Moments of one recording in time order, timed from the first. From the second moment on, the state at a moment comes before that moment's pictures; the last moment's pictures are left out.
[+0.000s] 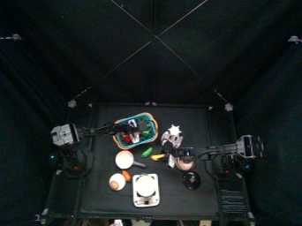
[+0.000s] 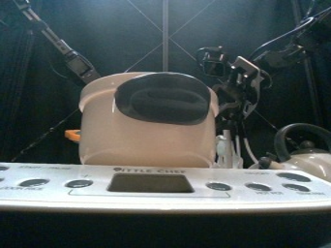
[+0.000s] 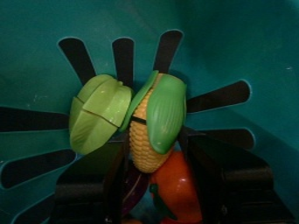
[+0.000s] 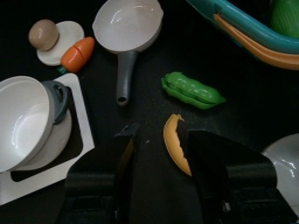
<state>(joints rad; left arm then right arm) 0.43 0.12 0.54 0.04 0.24 0.23 -0.10 -0.15 0.86 -0.14 -0.12 0.39</state>
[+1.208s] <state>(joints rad) -0.09 -0.47 0.89 -0.06 -0.04 0.22 -0.10 -0.17 0.86 -0.14 -0.11 0.39</state>
